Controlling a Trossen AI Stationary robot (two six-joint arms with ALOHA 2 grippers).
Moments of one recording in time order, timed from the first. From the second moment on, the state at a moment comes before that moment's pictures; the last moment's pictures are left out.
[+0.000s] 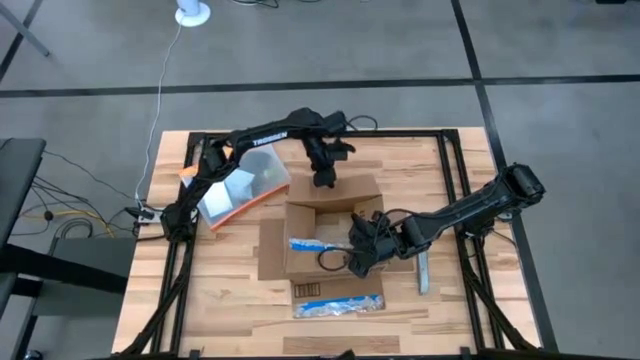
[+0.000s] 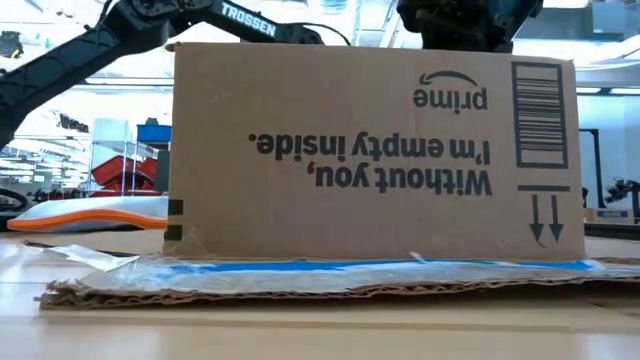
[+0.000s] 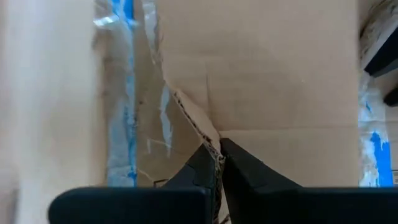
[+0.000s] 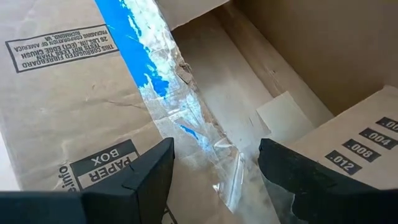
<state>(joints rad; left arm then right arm) 0.46 2.34 2.16 -1.25 0.58 0.30 0.36 1.61 1.12 -0.57 0.41 0.76</state>
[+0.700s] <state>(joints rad) 0.48 2.10 2.28 -1.37 0.24 0.19 0.45 1.45 1.28 -0.75 0.25 0.71</state>
